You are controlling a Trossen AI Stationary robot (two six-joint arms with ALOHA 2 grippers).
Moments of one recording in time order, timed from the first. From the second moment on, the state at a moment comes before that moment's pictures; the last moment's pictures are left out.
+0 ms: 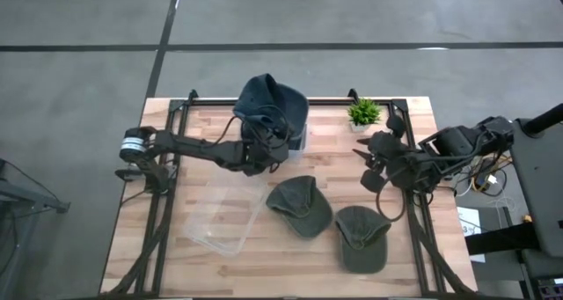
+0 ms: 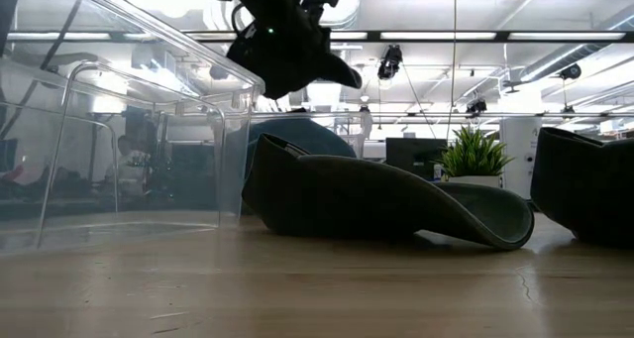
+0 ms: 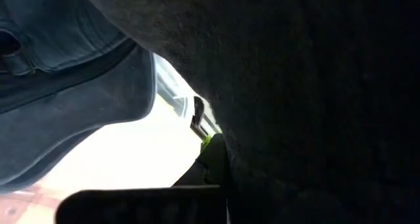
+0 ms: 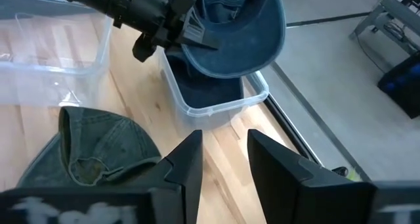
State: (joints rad) left arm -0.01 1.70 1.28 -0.03 -0.97 -1.75; right arm 0.44 1.24 1.58 -1.30 0.80 0.56
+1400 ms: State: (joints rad) left arm 0.01 1.71 1.30 -0.29 -0.80 -1.99; right arm 0.44 1.23 1.58 -1.29 0.81 0.47
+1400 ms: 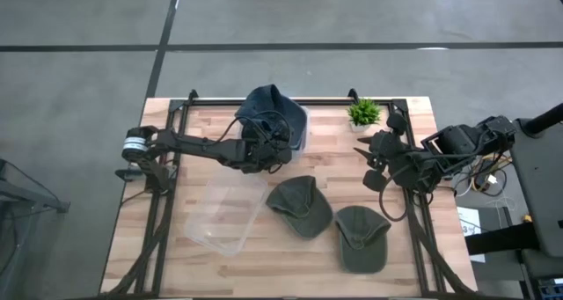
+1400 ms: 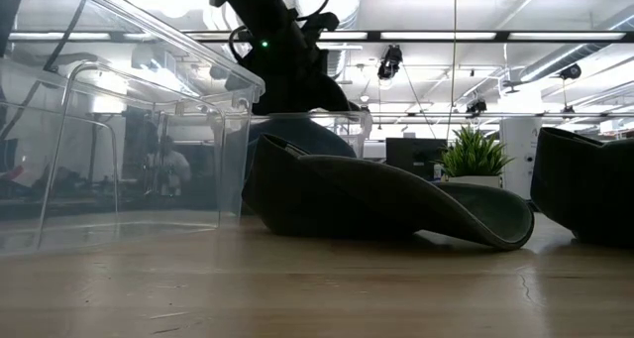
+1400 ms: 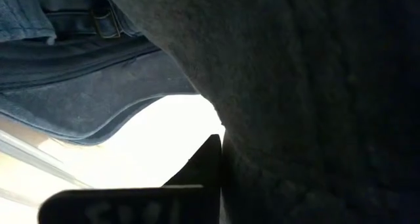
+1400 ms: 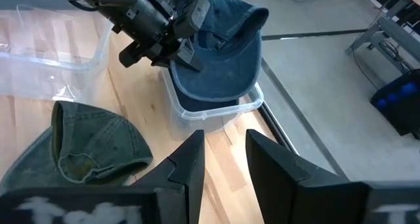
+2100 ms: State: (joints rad) left arm 0.01 1.71 1.30 -0.25 -0.84 -2.00; right arm 0.44 1.23 1.58 -1.29 0.81 0.47
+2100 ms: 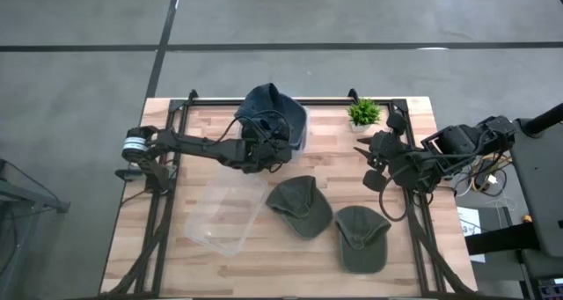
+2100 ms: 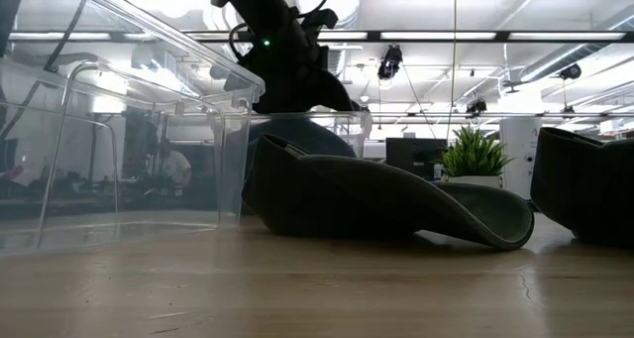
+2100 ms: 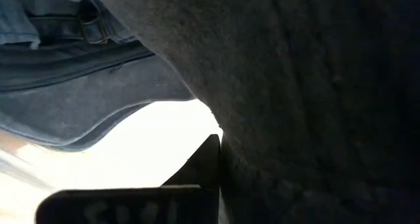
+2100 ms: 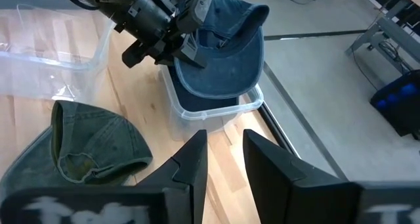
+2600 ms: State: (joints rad) left arm 0.00 1.71 1.30 -0.25 -0.84 -1.96; right arm 0.44 1.23 1.58 -1.28 0.81 0.47
